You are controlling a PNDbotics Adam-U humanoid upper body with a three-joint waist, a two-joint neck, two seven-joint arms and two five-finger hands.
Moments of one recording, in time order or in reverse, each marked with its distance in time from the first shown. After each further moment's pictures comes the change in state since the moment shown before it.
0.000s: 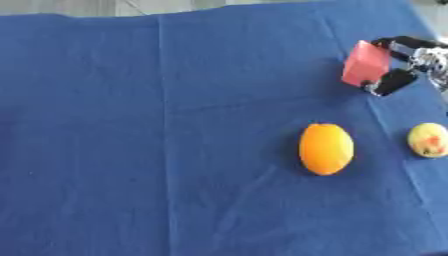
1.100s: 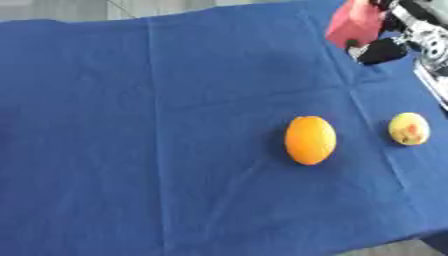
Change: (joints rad) left arm 0.022 0.051 -0.001 -0.006 -0.013 0.010 -0.006; right arm 0.099 0.053 0.020 -0.398 -0.448 0.241 -0.388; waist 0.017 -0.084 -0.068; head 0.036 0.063
